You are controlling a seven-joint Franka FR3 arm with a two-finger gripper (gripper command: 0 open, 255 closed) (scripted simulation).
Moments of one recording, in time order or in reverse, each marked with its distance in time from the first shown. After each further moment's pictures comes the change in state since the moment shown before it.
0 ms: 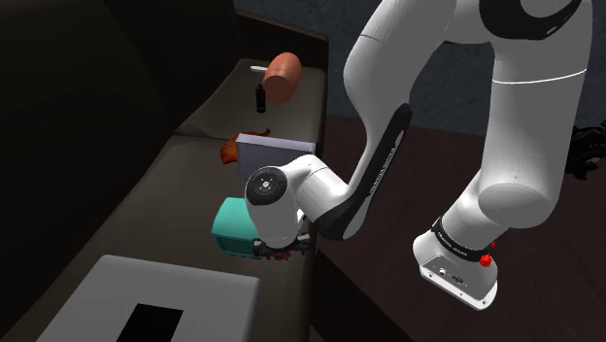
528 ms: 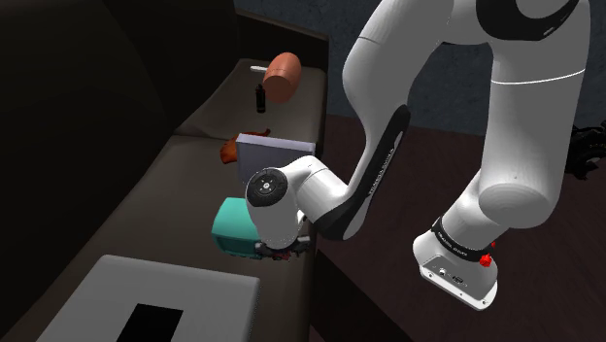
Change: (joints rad) arm 0.006 0.008 -0.009 0.001 -0.012 0.005 0.008
